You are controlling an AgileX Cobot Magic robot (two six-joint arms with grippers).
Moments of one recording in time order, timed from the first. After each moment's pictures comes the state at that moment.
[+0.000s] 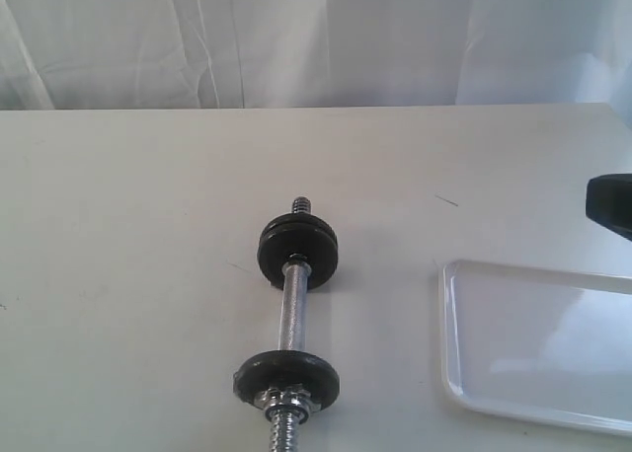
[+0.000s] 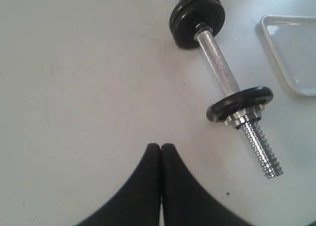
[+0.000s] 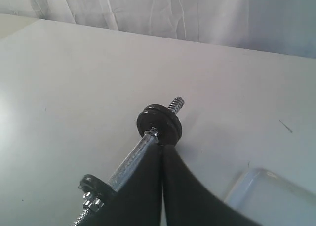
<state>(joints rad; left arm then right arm) -0.58 0.44 -0.50 -0.06 0.79 -0.26 -0.03 0.52 -0.64 0.87 0.86 -0.77</state>
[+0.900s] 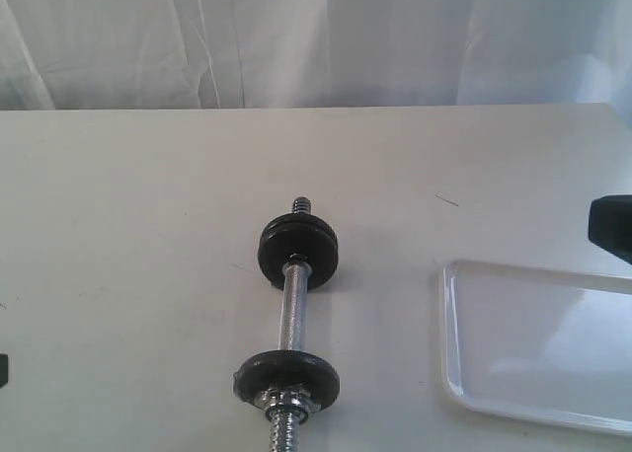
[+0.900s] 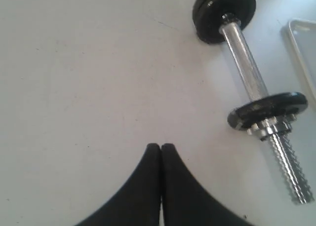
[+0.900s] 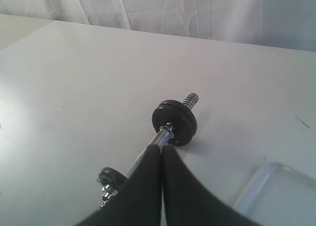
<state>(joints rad) -0.54 0.45 -0.31 -0.07 0.57 -0.34 -0.03 0.46 -0.64 0.87 0.92 -0.71</state>
